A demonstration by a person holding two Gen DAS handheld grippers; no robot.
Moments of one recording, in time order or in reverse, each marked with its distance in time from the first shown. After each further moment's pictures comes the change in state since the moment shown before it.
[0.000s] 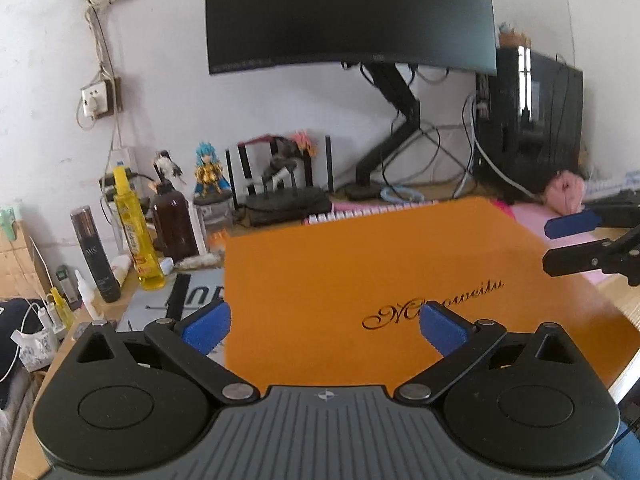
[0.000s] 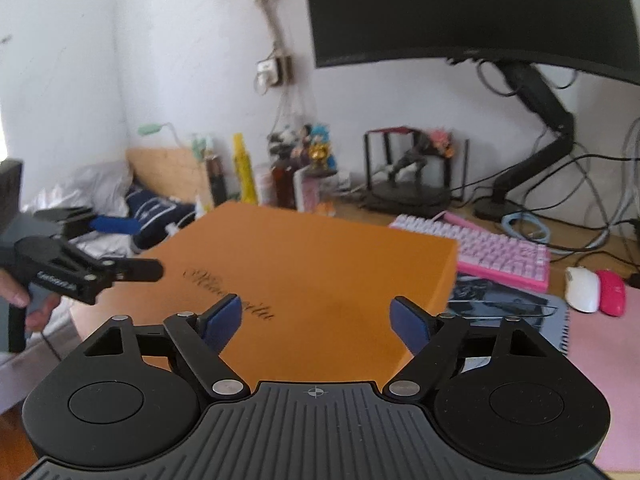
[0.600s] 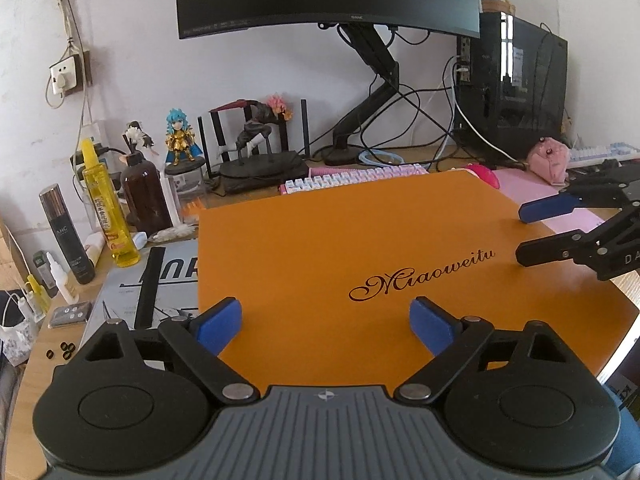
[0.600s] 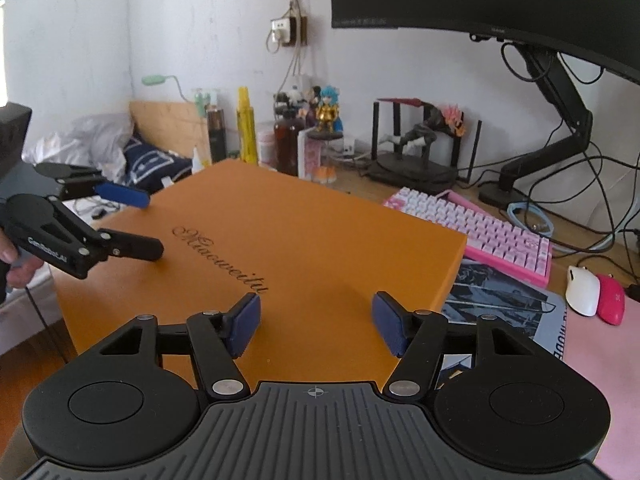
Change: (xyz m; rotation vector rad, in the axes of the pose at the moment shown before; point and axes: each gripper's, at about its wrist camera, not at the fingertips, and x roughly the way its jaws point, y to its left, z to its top) left arm 0.015 0.003 -0.014 0.034 0.091 -0.073; right arm 0.023 0.008 -0.011 -0.097 0.101 -0.023
